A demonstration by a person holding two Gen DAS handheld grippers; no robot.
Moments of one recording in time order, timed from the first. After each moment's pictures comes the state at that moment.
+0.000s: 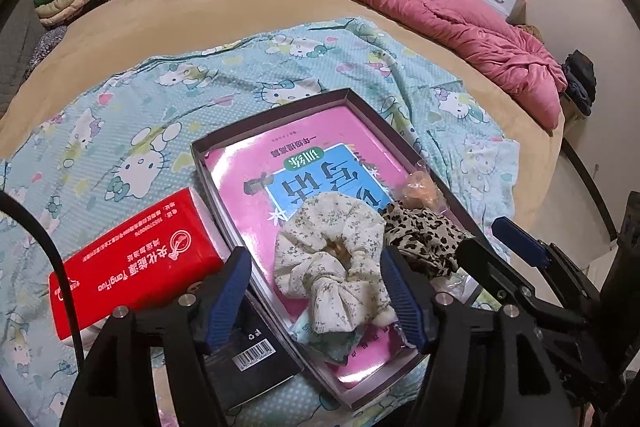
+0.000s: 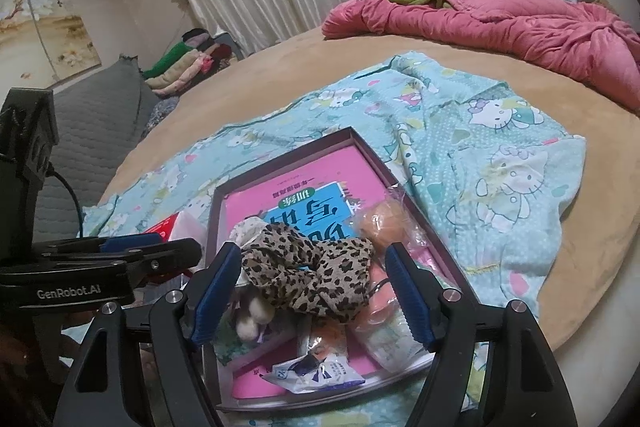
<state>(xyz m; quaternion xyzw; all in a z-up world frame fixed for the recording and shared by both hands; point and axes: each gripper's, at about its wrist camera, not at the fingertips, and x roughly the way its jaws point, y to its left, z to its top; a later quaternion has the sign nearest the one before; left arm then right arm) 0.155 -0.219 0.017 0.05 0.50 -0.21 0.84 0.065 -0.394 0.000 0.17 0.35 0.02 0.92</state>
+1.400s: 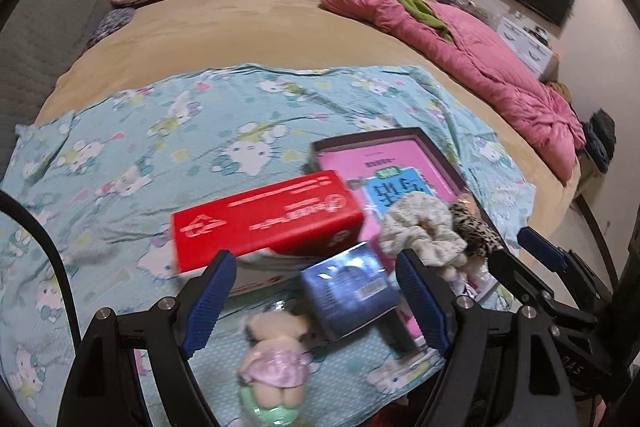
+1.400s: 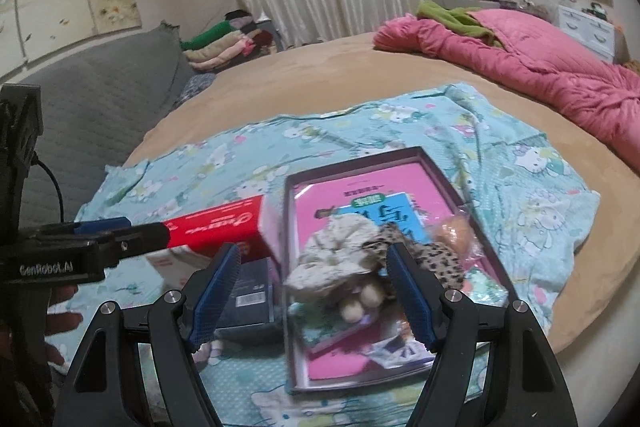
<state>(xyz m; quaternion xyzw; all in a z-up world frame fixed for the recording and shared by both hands) 0.112 -0.084 0.058 -0.02 0.46 -0.14 0.87 0.045 -0.298 0.050 0.08 0.35 0.08 0.93</state>
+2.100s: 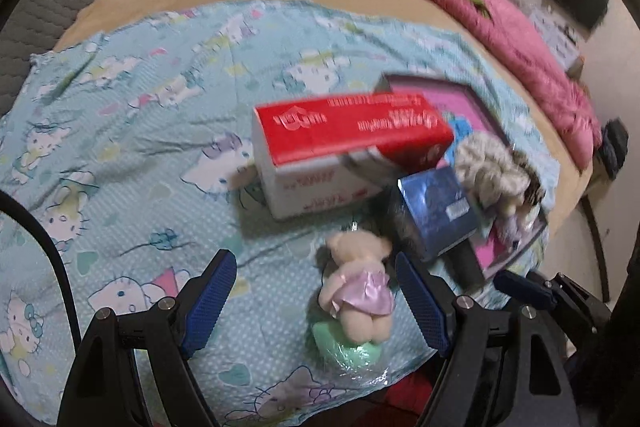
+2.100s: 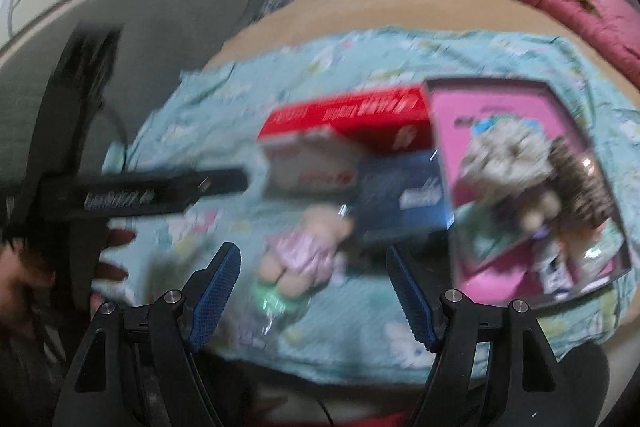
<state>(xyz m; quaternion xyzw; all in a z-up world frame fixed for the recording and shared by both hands) 0.096 -0.014 -0.001 -0.04 0.54 -0.12 0.83 0.022 -0.180 0.003 0.05 0.48 0.23 0.85</state>
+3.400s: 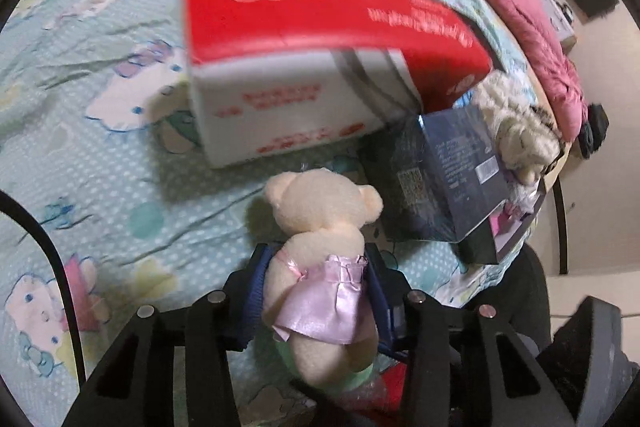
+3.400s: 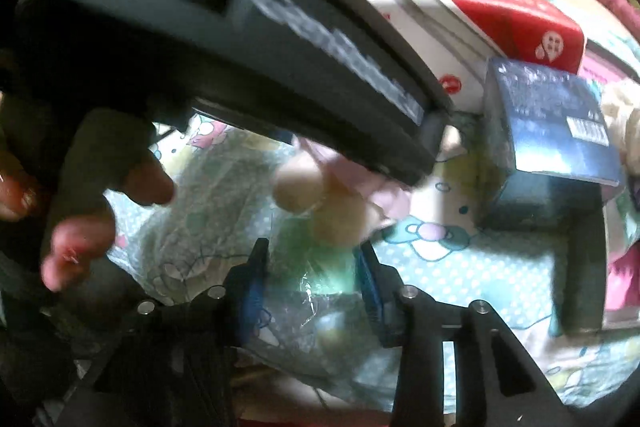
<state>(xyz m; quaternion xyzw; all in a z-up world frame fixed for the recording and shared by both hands) 0.128 -0.024 -0.076 -0.09 0.64 -0.18 0.74 0.030 -0.108 -0.085 -0.02 0.52 0.29 0.80</state>
